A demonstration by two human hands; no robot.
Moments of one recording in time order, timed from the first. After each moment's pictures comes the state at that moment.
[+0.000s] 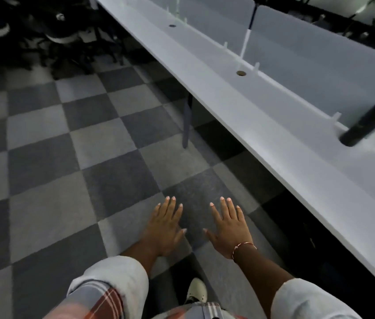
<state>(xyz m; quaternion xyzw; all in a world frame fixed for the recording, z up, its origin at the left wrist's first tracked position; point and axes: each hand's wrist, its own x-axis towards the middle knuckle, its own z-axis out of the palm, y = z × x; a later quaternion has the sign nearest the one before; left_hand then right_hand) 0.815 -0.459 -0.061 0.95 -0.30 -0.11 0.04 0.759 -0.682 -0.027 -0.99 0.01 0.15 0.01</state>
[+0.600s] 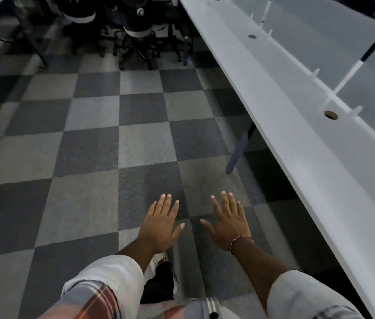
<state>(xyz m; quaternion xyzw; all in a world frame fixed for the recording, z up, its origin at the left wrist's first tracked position) 1.044 -0.382 -0.071 0.98 -0.11 -0.11 0.09 1.074 -0.611 -0.040 -0.98 -0.13 0.14 0.02</state>
